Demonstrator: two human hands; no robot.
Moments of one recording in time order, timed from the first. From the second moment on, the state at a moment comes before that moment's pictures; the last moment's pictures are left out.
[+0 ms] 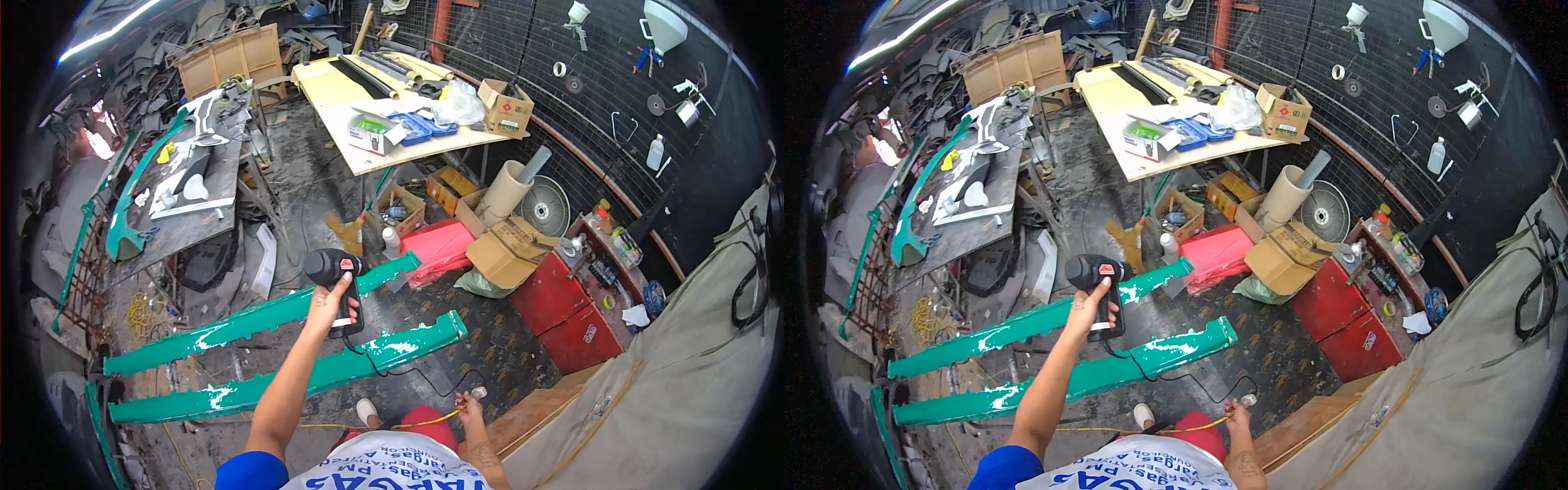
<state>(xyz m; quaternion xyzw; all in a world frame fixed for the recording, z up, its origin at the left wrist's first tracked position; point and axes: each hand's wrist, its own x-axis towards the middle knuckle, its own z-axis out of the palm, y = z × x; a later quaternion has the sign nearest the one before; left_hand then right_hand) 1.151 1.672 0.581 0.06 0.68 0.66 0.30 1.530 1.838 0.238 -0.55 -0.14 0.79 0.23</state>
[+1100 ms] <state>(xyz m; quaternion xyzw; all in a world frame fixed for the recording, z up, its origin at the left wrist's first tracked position) 1.169 1.743 0.590 -0.11 0.60 0.68 0.40 1.457 1.843 0.156 -0.48 0.03 0.87 -0.13</state>
